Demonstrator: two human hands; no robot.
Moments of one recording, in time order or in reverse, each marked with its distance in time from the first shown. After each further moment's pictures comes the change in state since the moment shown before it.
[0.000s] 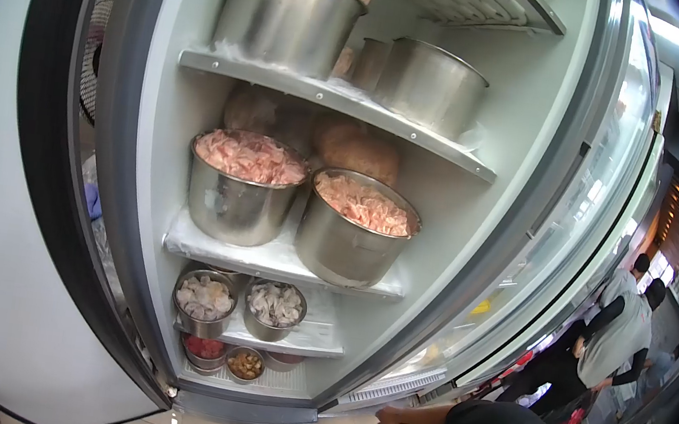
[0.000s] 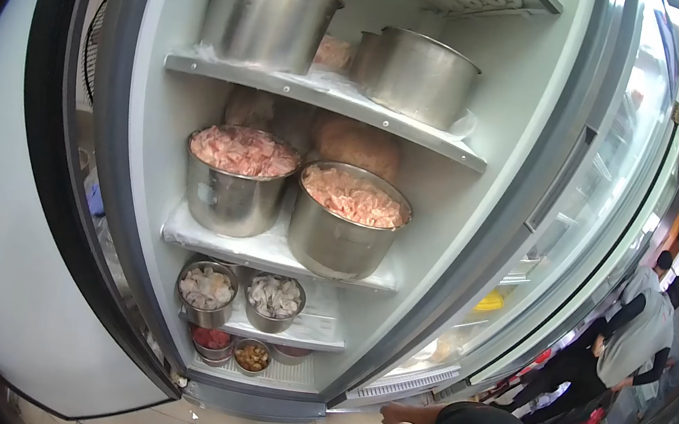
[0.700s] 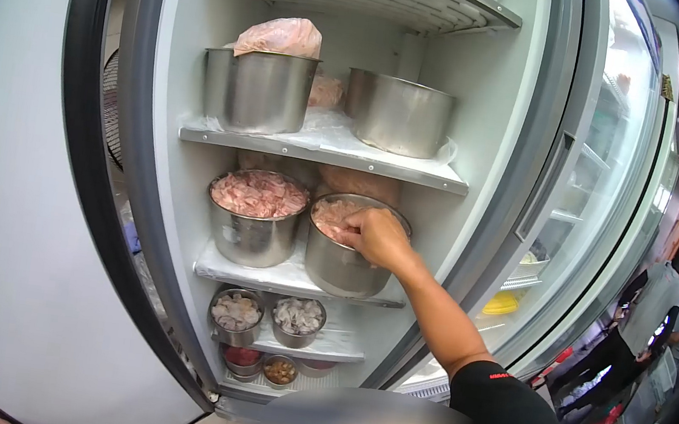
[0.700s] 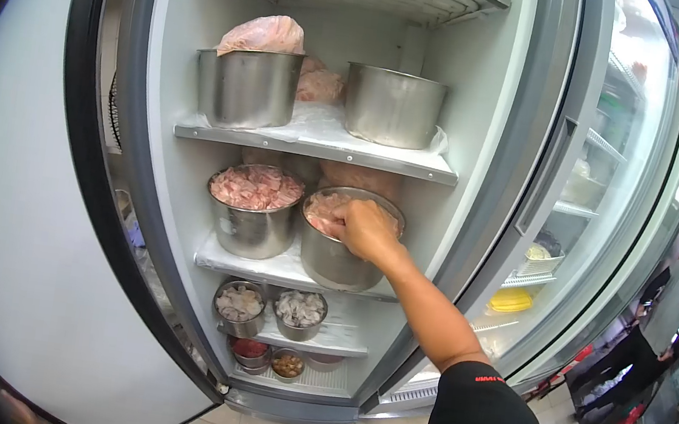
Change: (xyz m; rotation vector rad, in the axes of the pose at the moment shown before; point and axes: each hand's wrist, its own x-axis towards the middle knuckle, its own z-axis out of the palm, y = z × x) left_hand -0.111 0.057 0.019 0.184 -0.155 0.161; right_hand -0.209 -0.168 -0.553 0.278 1.315 -0.209
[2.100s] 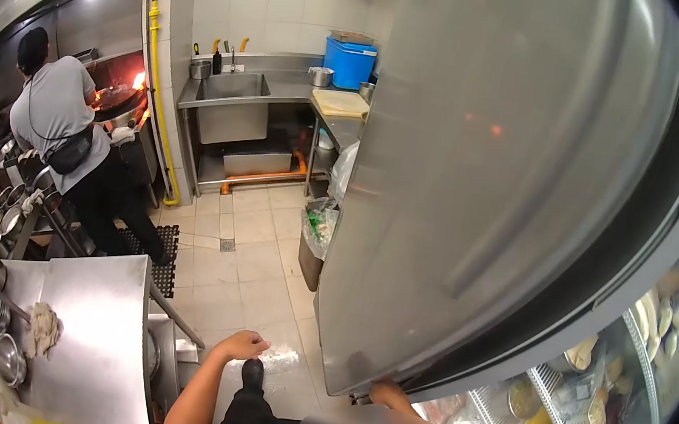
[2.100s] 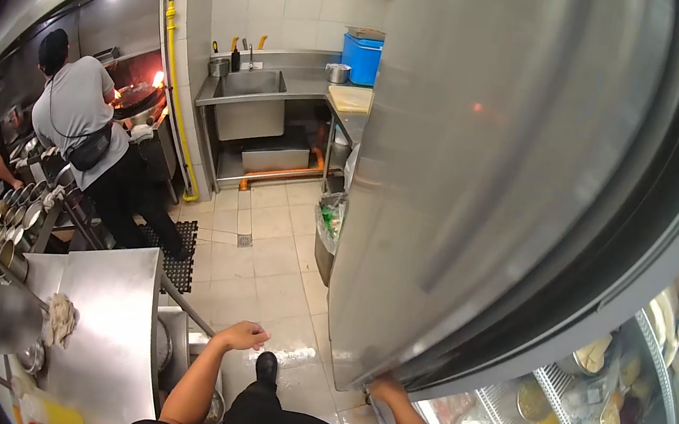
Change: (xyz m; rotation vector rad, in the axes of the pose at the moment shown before) left_hand -0.555 0.057 -0.033 0.223 -0.690 -0.527; right_hand -0.371 0.186 0.229 -0.260 -1.333 -0.482
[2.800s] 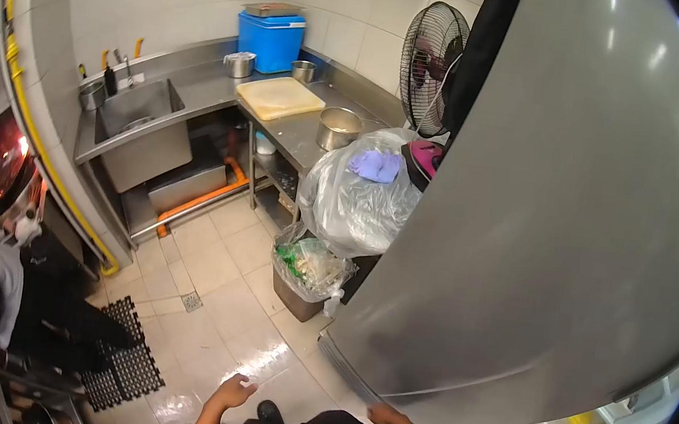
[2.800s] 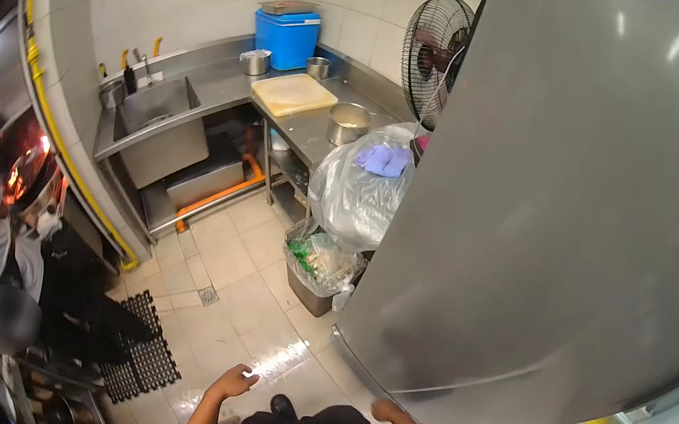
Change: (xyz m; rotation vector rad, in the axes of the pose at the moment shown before) left_hand 0.258 -0.096 -0.235 0.171 -0.117 -0.074; right_hand 0.252 -0.107 -0.010 0.245 -0.032 0.008
